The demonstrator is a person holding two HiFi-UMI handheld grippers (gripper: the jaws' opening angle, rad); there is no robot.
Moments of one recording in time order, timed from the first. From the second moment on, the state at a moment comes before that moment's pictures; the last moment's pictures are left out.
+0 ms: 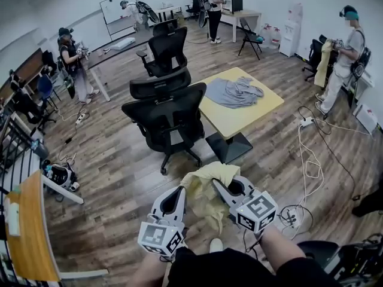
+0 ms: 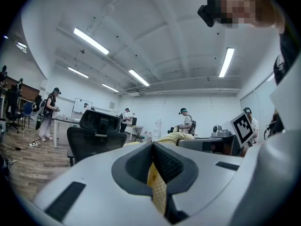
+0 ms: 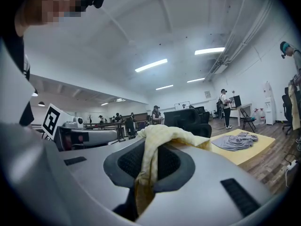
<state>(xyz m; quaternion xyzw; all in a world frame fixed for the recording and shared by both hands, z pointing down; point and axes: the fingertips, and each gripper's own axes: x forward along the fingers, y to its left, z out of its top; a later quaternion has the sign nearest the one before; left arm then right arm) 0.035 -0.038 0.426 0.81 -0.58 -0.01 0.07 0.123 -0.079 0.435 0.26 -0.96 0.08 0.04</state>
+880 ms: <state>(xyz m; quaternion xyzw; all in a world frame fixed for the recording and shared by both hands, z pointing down) 0.018 -0.015 0.446 0.79 -0.61 0.00 0.09 0.103 -0.057 0.441 0.23 -0.97 0.06 0.05</state>
